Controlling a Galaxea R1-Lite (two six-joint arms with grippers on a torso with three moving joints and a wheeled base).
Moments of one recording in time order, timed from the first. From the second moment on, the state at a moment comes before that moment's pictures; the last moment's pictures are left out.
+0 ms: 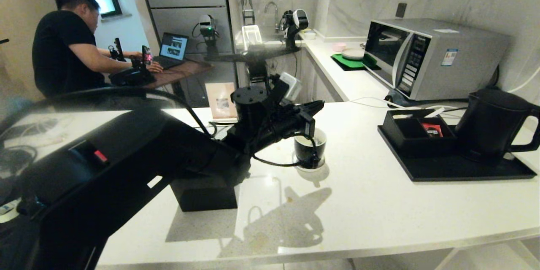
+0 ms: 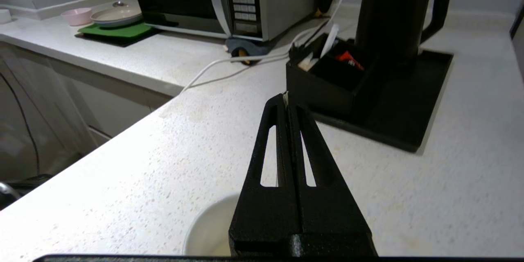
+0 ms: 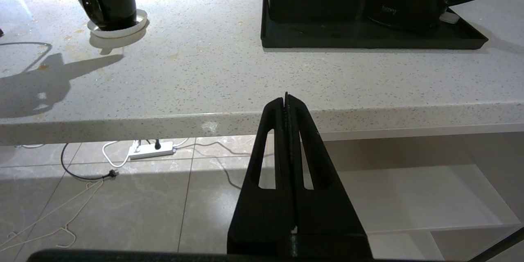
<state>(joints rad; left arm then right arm) -0.62 2.32 -1.39 -1.07 -0.34 0.01 0.00 0.00 0.00 0.01 -0.01 0.00</state>
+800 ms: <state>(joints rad) -0.62 2.31 -1.38 -1.07 -0.34 0.03 0.00 0.00 0.00 0.01 -0.01 0.00</state>
